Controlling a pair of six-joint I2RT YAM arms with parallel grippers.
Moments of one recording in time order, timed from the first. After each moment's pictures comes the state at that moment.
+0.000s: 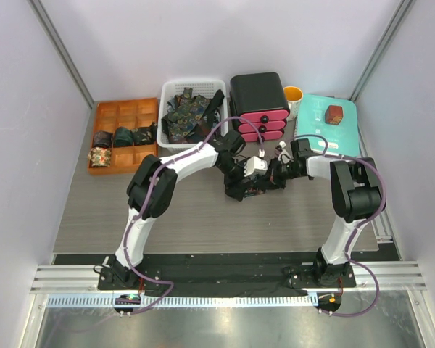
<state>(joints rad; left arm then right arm) -0.73 2.20 1.73 -0.76 0.62 0.74 0.13 1.84 0.95 -0.24 -0.83 0.52</state>
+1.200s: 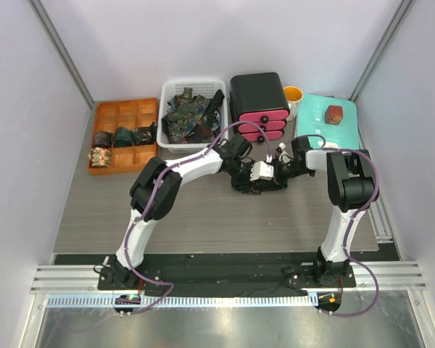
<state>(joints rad) -0.77 2.20 1.67 -0.53 0.56 0.85 0.10 1.98 1.07 -0.40 -0.87 0.42</state>
